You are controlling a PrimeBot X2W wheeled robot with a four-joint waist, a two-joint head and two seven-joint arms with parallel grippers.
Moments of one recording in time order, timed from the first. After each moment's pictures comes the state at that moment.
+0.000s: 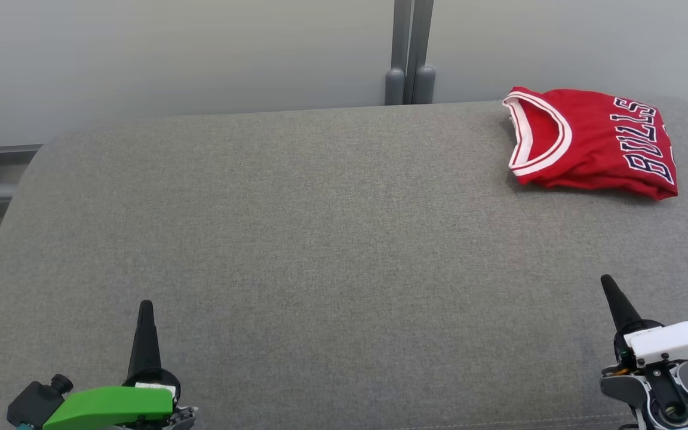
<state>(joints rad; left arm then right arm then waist) 0.02 0.05 -0.04 0.17 -1.19 -0.12 -0.16 -0.10 -0.04 -0.24 0.28 1.17 0.13 0.18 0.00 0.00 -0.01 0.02</state>
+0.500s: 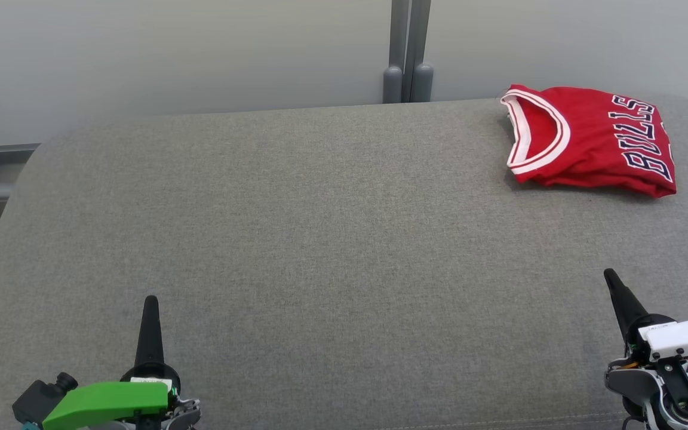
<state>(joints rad) 0.00 0.05 -0.06 0.17 -1.33 -0.12 -0.15 -0.12 -0.04 -0.27 0.29 1.30 0.13 0.24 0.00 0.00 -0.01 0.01</state>
